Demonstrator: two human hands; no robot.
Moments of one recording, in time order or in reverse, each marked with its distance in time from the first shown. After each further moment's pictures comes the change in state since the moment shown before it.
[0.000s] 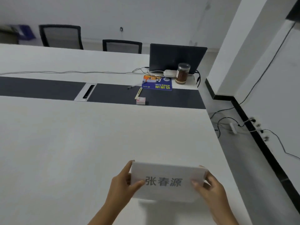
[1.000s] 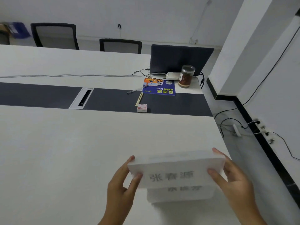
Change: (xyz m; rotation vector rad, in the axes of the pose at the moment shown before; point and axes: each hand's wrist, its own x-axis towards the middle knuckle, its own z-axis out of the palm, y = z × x) left_hand 0.059 0.032 -0.014 -0.156 0.293 0.255; right_hand 0.054 -0.087 0.012 -0.164 0.020 -0.390
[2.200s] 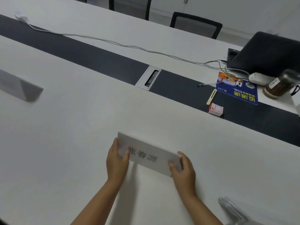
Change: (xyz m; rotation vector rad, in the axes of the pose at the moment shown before) left_hand 0.085 -0.161 -0.176 0.270 0.372 -0.472; right_hand 0.014 0.018 0.332 -0.218 -0.312 0.181
